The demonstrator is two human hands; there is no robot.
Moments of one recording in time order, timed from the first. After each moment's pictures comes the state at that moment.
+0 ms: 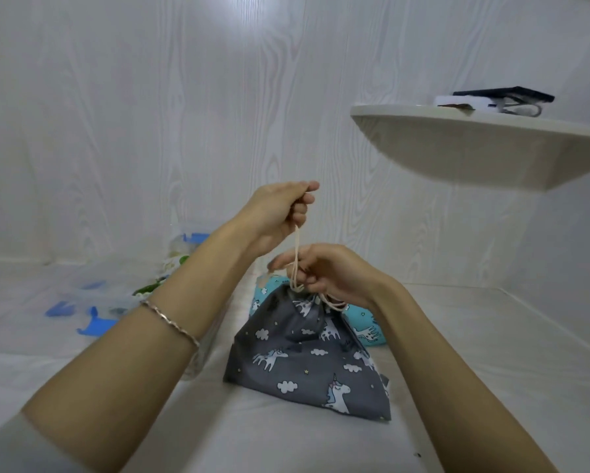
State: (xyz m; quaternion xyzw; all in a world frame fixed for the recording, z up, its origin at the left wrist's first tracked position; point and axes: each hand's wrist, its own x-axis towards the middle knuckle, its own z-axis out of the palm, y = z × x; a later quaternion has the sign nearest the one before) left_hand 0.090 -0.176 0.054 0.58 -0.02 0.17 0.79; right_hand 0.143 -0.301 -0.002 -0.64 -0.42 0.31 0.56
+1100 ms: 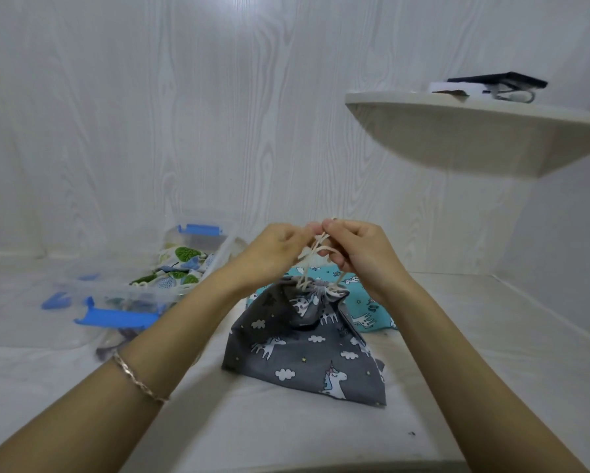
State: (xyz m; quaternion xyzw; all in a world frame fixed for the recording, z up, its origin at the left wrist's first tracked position) left_hand 0.058 -0.186 0.000 0.86 -0.05 0.18 0.47; right_hand 0.123 -0.332 0.000 -0.70 -0.29 0.02 0.66
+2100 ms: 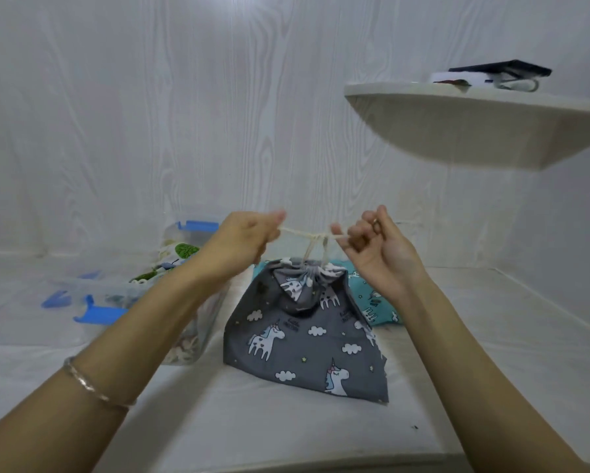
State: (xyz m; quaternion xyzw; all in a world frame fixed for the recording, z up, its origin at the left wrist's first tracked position) left_hand 0.046 -0.155 0.001 0.81 0.00 0.23 0.54; right_hand 0.152 -0.348 -0.014 -0.34 -0.20 0.20 0.89
